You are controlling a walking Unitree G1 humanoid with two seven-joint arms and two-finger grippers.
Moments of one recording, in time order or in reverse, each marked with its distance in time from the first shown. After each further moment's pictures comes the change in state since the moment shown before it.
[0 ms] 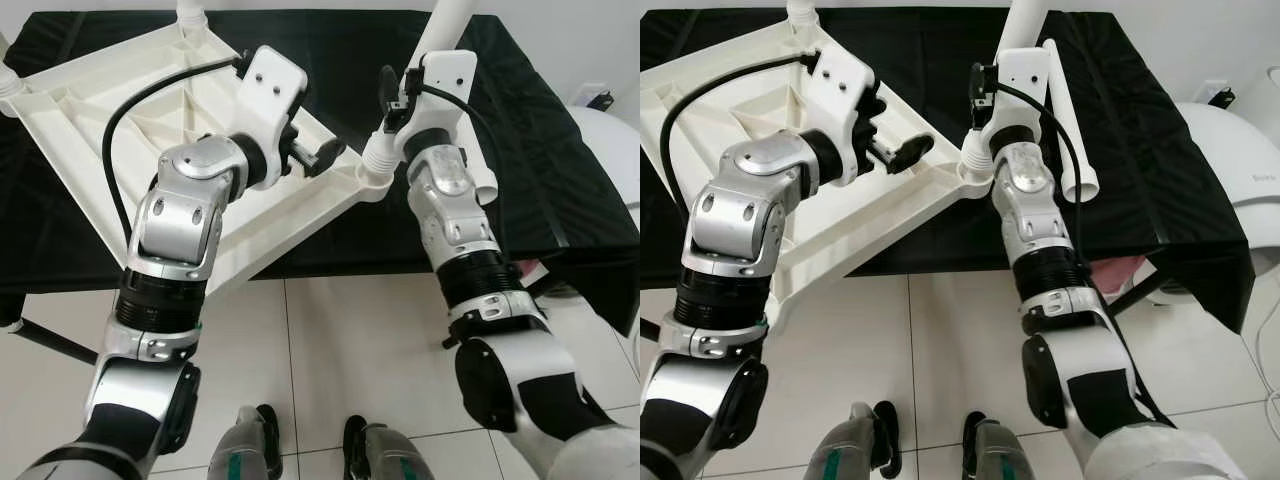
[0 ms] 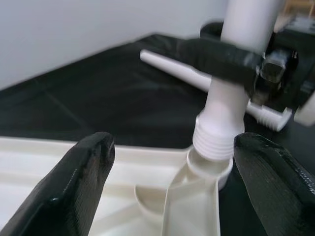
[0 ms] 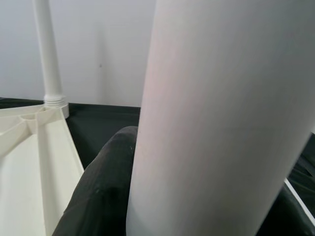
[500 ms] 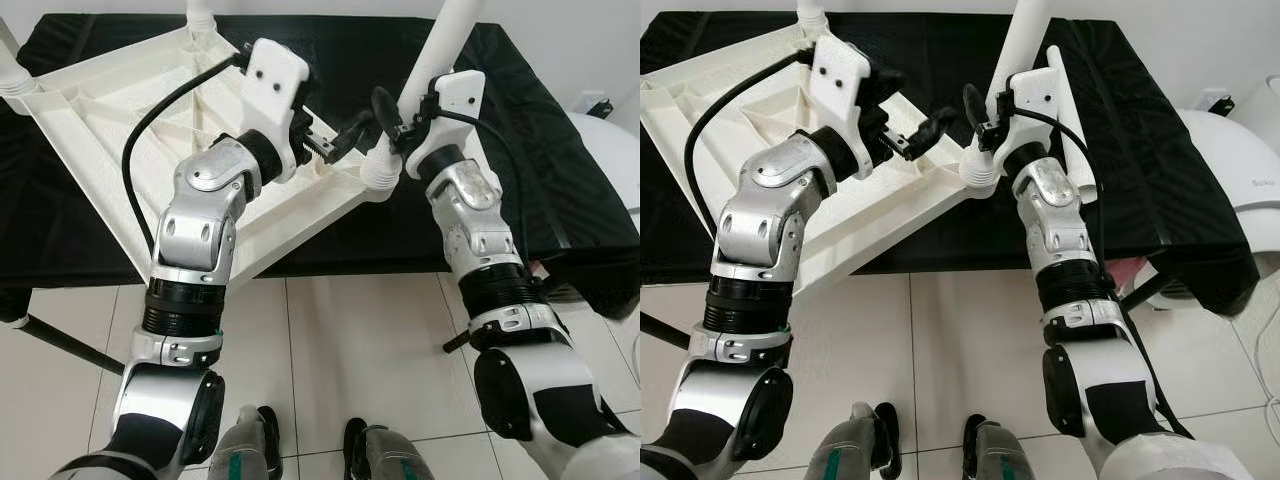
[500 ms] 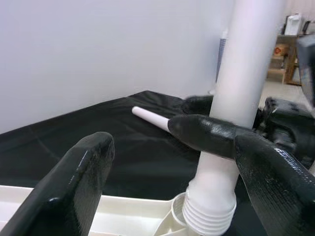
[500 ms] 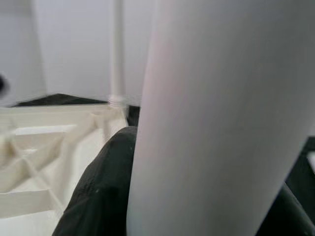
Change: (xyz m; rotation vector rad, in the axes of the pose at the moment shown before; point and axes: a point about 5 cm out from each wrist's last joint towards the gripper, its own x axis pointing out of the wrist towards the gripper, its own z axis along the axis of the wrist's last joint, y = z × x) left arm 0.003 -0.004 -0.001 -0.053 -0.225 -0.007; right arm -0.017 -0.013 -0.005 0.046 -0.023 0.268
